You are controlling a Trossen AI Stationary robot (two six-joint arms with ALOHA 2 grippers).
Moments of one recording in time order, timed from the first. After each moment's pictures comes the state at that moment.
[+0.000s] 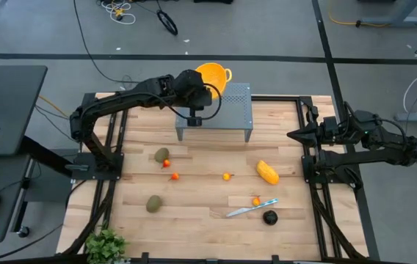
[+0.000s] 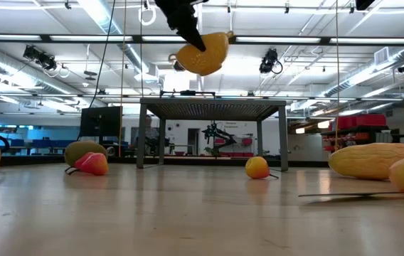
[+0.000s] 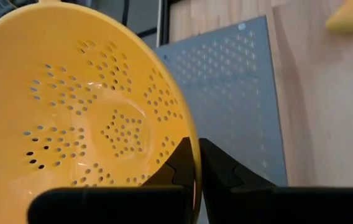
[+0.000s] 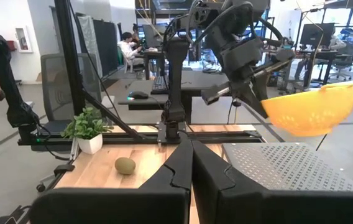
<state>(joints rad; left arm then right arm) 0.32 1.69 1.77 -0.81 -0.19 0.53 0.00 0.39 0.76 -0.38 0.00 0.00</state>
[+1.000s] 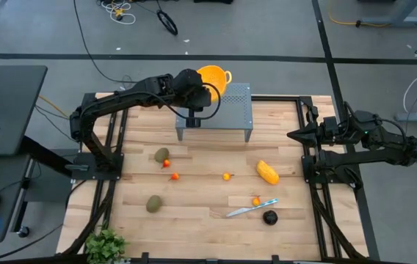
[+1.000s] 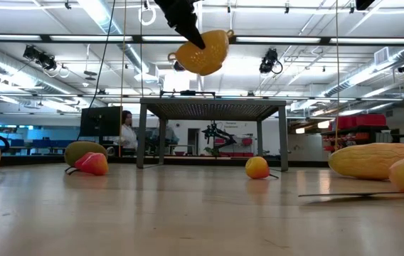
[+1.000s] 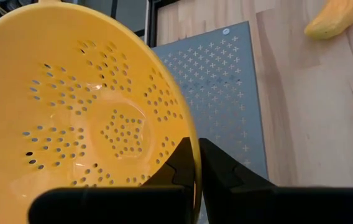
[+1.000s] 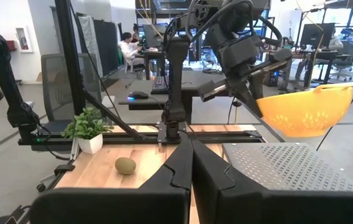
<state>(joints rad) 0.32 1.69 1.79 -0.84 -0.14 0.51 0.00 0.39 0.76 -0.38 0.00 0.00</state>
